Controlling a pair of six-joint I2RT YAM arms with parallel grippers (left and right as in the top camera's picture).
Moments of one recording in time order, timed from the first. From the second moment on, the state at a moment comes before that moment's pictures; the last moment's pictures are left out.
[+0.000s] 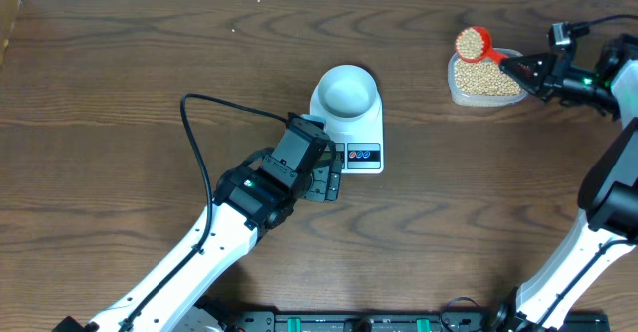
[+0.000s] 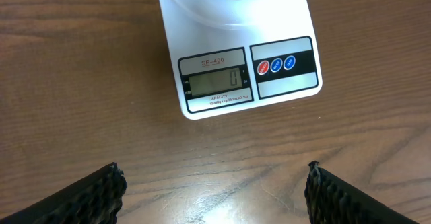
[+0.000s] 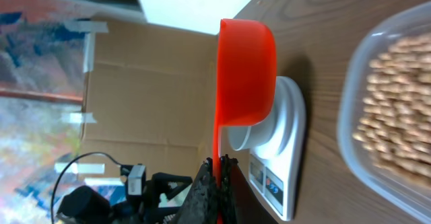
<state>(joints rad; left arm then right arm) -0.63 1.27 0.94 -0.68 -0.09 -0.38 -0.40 2.20 1.71 -1.11 -1.46 -0.28</state>
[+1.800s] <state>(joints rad) -0.63 1.27 0.94 -0.68 -0.09 -0.38 0.17 2.19 1.87 -1.01 -0.94 -0.04</state>
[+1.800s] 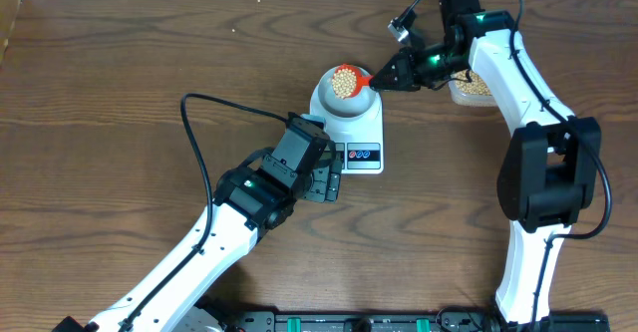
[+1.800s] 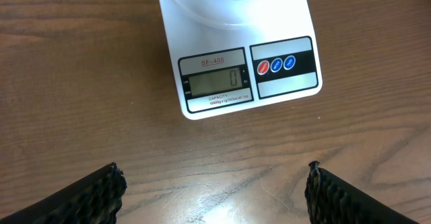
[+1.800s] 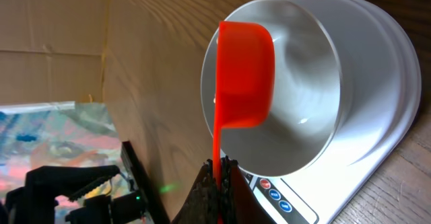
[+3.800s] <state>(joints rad) -0.63 1.27 0.94 -0.68 -0.09 -0.38 0.20 2.11 1.87 -1.01 -0.72 -0.04</state>
